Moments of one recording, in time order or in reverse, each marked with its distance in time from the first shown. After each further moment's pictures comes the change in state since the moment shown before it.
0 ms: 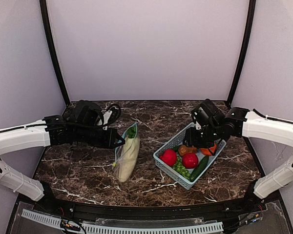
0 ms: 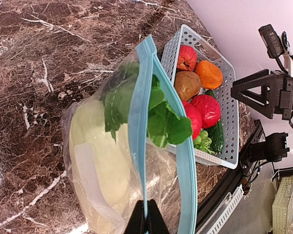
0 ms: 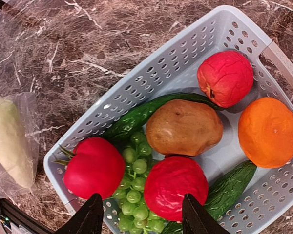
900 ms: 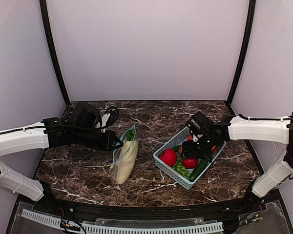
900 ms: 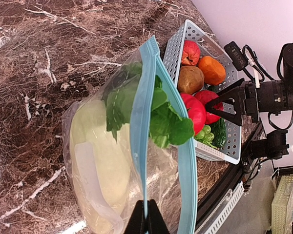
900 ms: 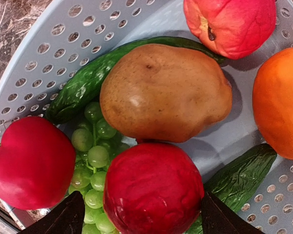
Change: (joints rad) left arm 0.009 -0.027 -0.040 0.001 0.013 -0.011; right arm -0.062 0.143 -0.092 0.013 -0.095 -0.012
